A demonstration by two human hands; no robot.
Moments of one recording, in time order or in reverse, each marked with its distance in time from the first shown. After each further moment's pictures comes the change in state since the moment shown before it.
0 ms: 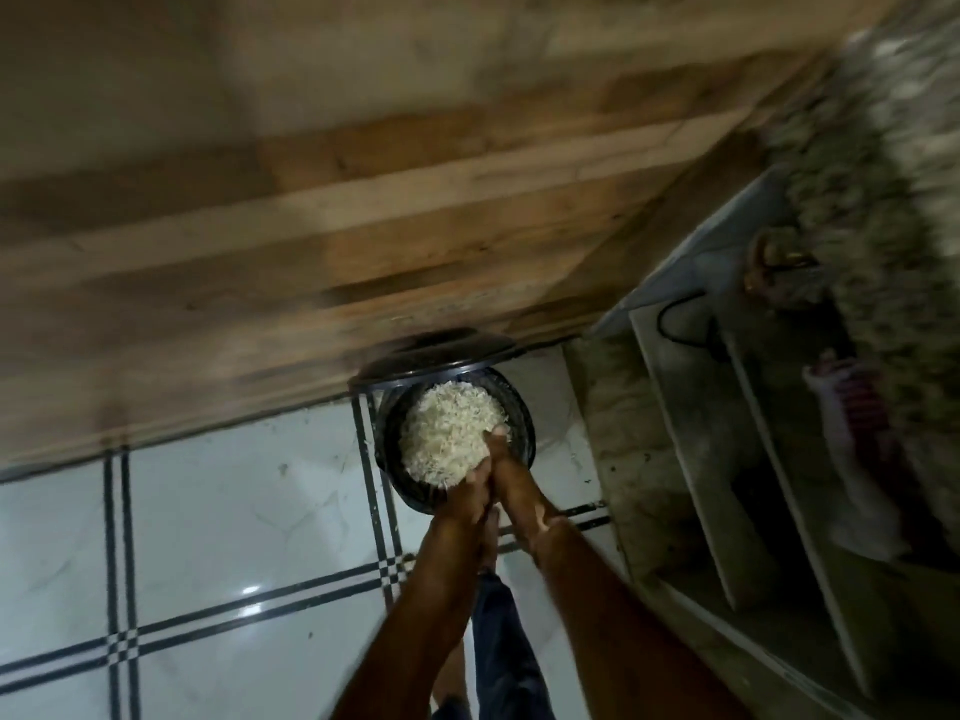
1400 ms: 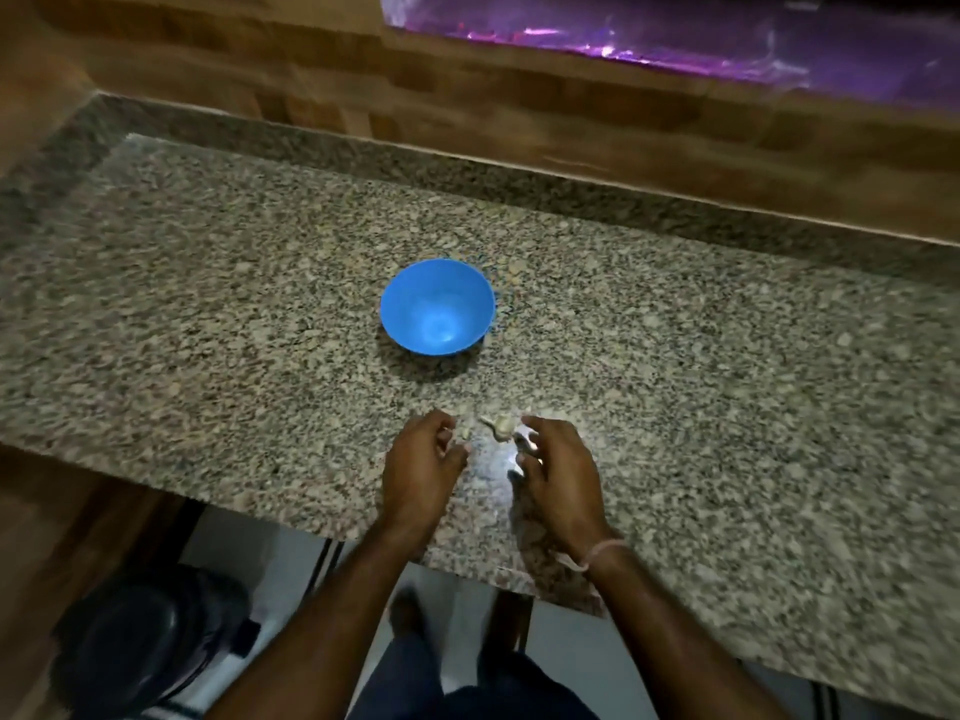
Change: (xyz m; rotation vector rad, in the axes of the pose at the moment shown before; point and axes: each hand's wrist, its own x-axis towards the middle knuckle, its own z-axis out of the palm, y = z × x) left_hand -0.358 -0.289 0.482 1.447 -0.535 0.999; right_hand -0.534 0.264 -0.563 -0.139 1.155 -0.520
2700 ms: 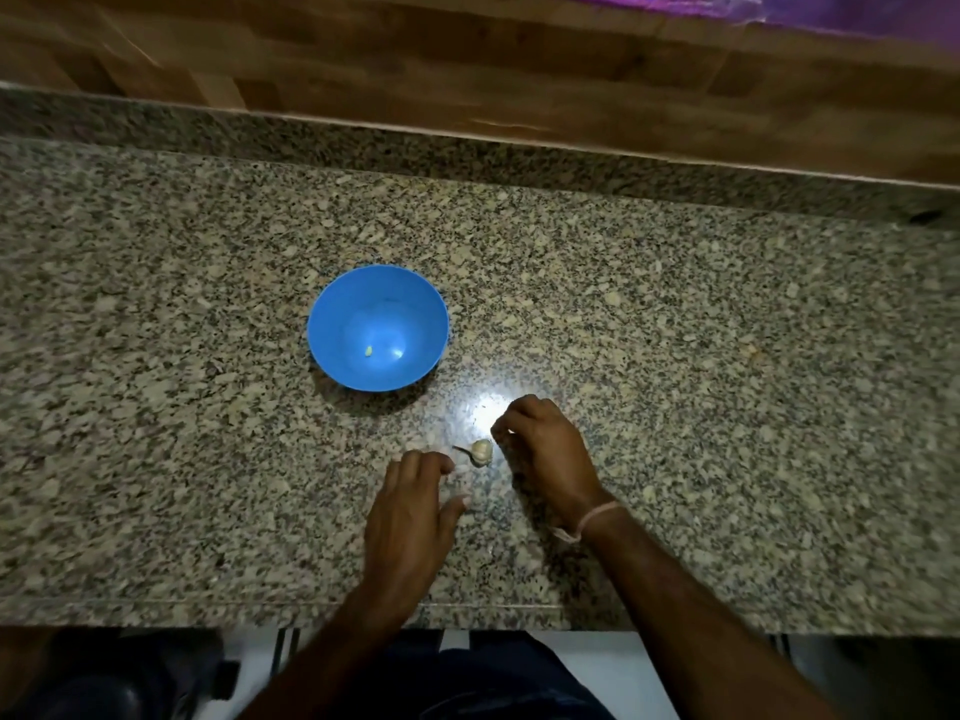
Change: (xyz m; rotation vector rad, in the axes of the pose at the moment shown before) left_hand 0.017 -0.023 0.009 0.196 -0.191 0.342; right_hand 0.059 0.006 -0.001 -0.303 -0.060 -0.179
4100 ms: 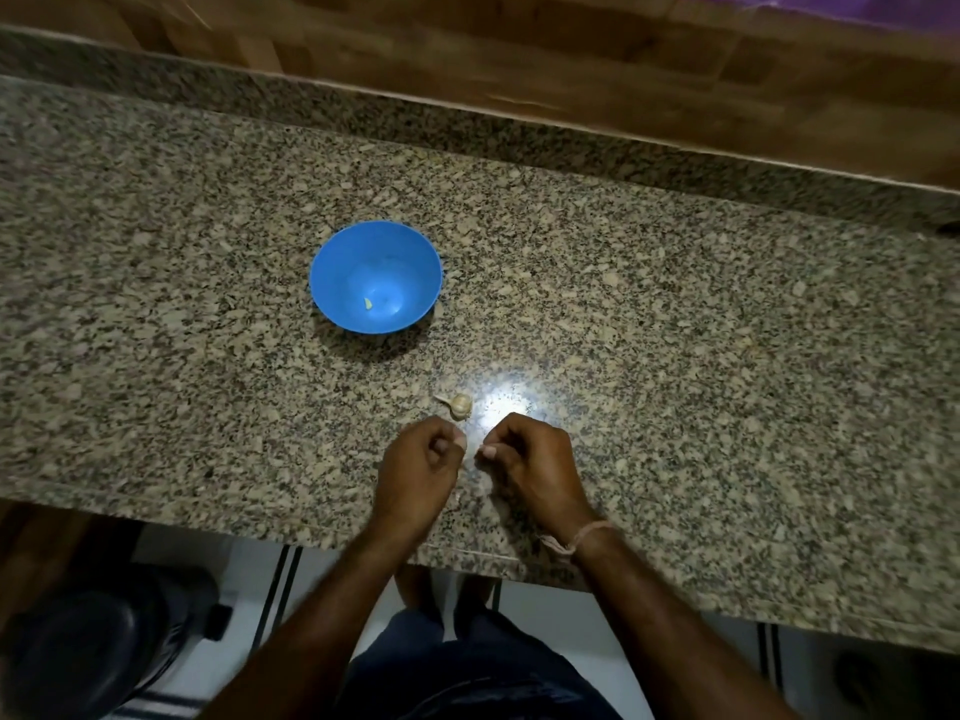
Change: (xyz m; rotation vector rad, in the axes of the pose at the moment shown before) left_hand -0.011 0.053 0.015 -0.373 0.041 -0.301; right_hand -0.064 -0.006 -0.018 0.544 -0.053 0.250
